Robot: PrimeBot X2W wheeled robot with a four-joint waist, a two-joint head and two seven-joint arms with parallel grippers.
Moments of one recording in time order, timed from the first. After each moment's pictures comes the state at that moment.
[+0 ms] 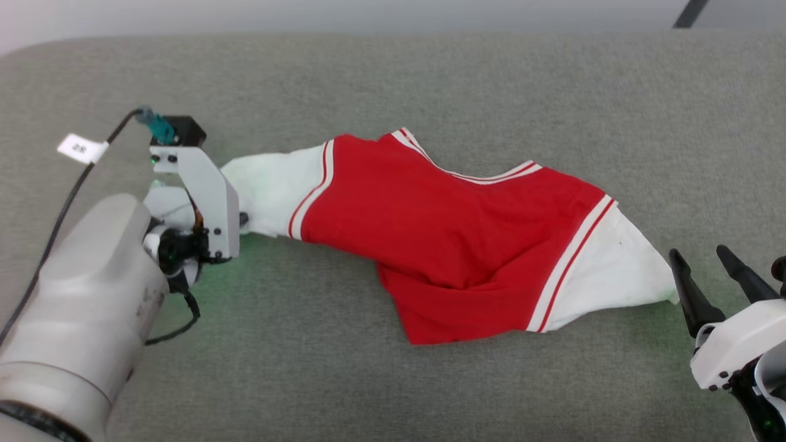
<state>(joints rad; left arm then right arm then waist) -1.06 0.41 -0.83 1.04 -1.06 -0.13 0.54 -0.17 -0.25 -0.05 -0.01 0.34 0.13 0.28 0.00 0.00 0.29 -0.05</state>
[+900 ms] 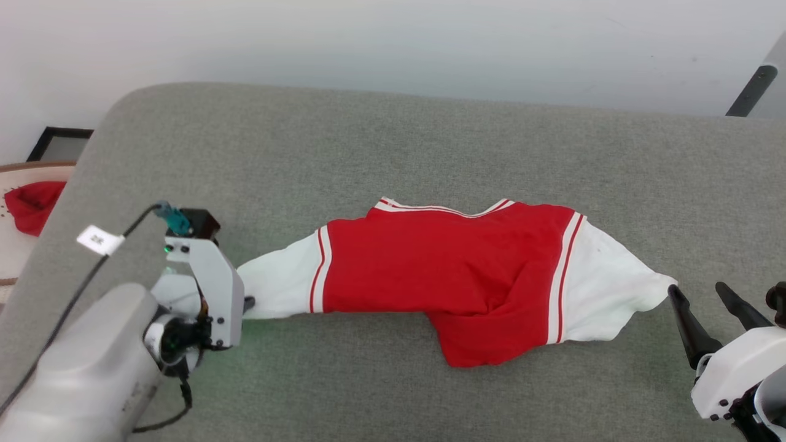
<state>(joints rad) -0.77 0.54 -0.84 0.71 -1.10 -0.06 0.56 -0.08 -0.22 -0.09 -0.04 0.32 0.13 0.36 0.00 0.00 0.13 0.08</state>
